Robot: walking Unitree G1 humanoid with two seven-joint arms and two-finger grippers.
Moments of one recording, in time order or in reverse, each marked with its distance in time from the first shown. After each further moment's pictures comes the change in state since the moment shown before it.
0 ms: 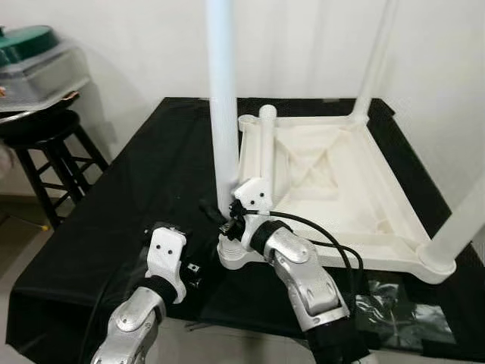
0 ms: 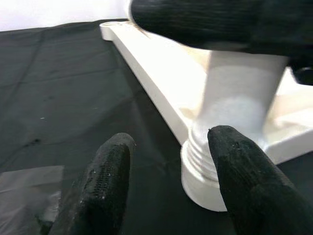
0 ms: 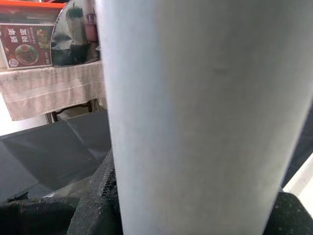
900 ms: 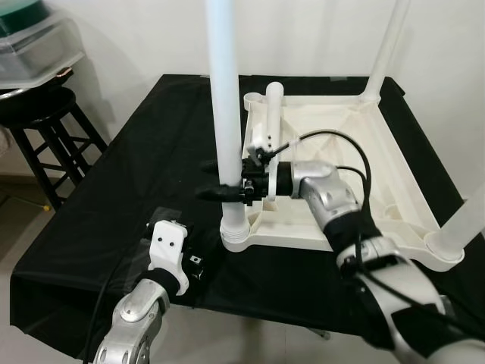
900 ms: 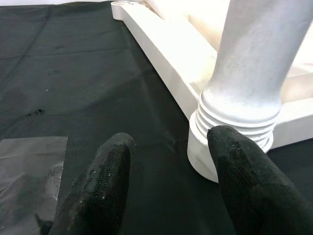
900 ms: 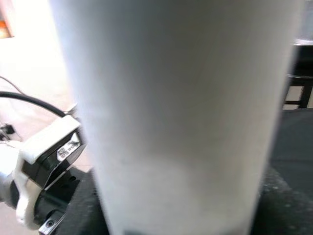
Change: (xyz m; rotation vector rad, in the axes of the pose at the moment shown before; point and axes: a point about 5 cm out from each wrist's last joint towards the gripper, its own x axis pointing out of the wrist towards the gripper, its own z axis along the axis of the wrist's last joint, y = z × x) left arm 0.004 -0.002 -0.004 -0.029 0.009 0.016; right arm 0.023 -0.065 0.056 0.005 -0.008 0.766
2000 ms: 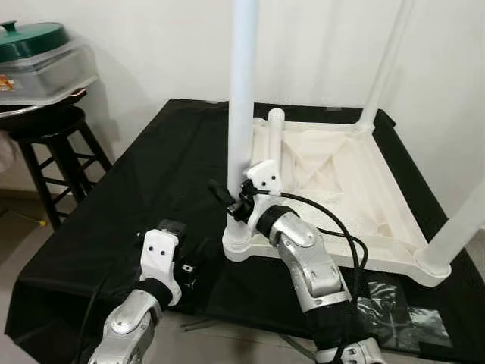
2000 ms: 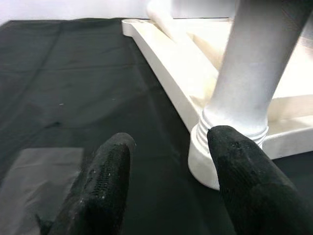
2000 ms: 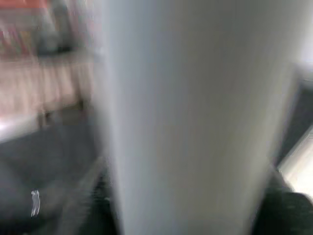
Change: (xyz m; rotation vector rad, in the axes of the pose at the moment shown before) left arm -0.004 0.004 -0.001 -0.028 -0.003 0.019; right arm 0.016 0.048 -0.057 0.094 0.019 -0.804
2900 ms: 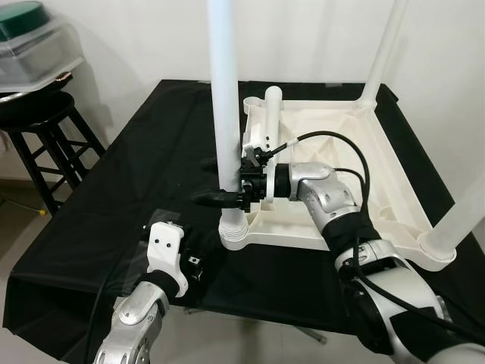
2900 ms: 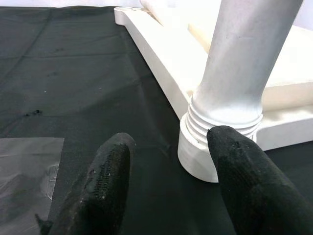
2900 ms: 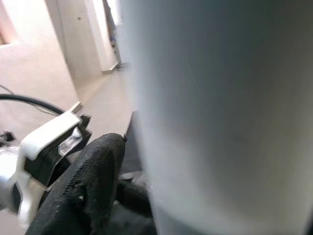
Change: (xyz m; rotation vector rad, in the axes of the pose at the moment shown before) left arm 0.003 -0.003 0.001 -0.010 -0.007 -0.010; right arm 0.021 -0.035 0.053 -0.036 -0.004 0.782
